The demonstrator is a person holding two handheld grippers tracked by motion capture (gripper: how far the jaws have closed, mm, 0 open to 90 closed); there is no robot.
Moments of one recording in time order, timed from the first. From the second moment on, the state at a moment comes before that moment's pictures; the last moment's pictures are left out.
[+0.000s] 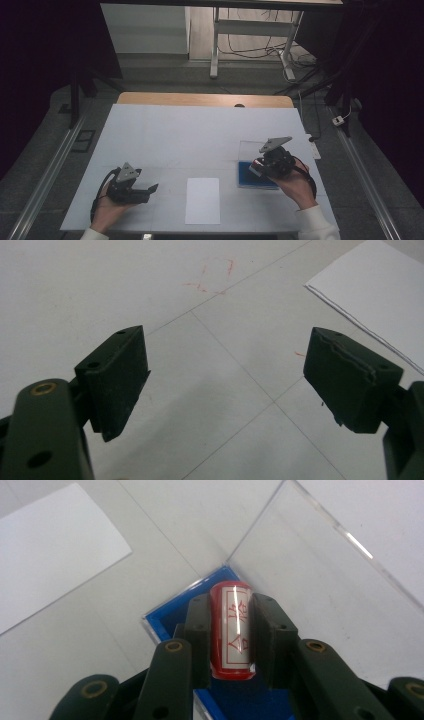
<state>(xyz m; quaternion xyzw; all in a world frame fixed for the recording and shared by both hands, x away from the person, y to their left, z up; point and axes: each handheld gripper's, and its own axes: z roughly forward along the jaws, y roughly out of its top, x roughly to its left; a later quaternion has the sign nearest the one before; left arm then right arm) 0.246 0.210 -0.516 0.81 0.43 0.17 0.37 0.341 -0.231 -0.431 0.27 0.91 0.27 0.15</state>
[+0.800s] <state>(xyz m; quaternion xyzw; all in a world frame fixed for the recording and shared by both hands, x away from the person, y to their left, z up) 0.247 0.210 -0.517 0.81 0.43 0.17 0.36 0.347 -0.232 -0.444 0.28 0.91 0.26 0.15</state>
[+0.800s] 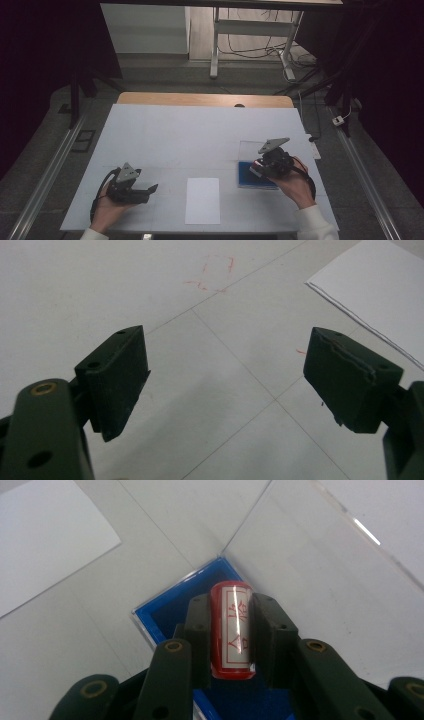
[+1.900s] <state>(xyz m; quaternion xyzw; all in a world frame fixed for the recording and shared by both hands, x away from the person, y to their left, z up) 0.246 0.208 -0.517 0.81 0.43 0.17 0.36 0.356 -0.224 -0.465 0.28 0.93 0.20 0.15</state>
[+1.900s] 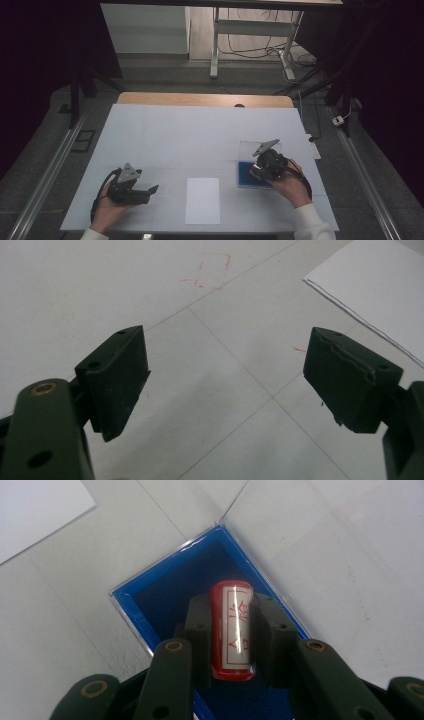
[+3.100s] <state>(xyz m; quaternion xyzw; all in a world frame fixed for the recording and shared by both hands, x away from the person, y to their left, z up) 0.246 0.209 -0.517 0.81 0.43 0.17 0.36 0.356 -0.237 -0.464 0.27 0.92 0.25 0.14</state>
